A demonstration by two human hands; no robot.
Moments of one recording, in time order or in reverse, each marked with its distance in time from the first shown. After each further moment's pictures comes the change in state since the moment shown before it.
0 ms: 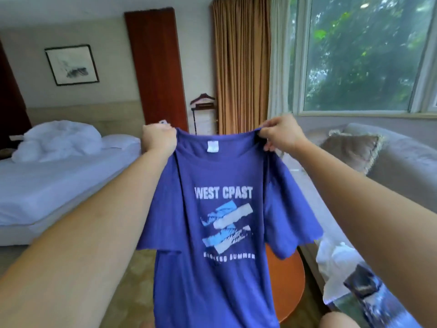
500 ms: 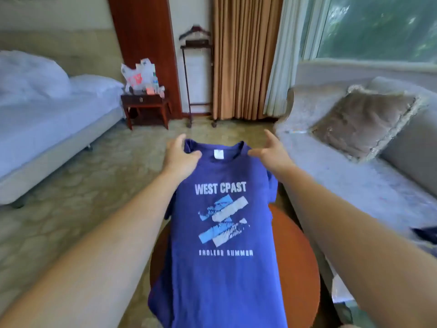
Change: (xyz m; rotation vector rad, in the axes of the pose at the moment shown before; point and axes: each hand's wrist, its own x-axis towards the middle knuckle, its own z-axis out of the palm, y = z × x) left_hand 0.056 -0.181 0.180 0.109 -0.360 -0.085; right_hand 0.103 0.206 0.146 0.103 -0.078 0.358
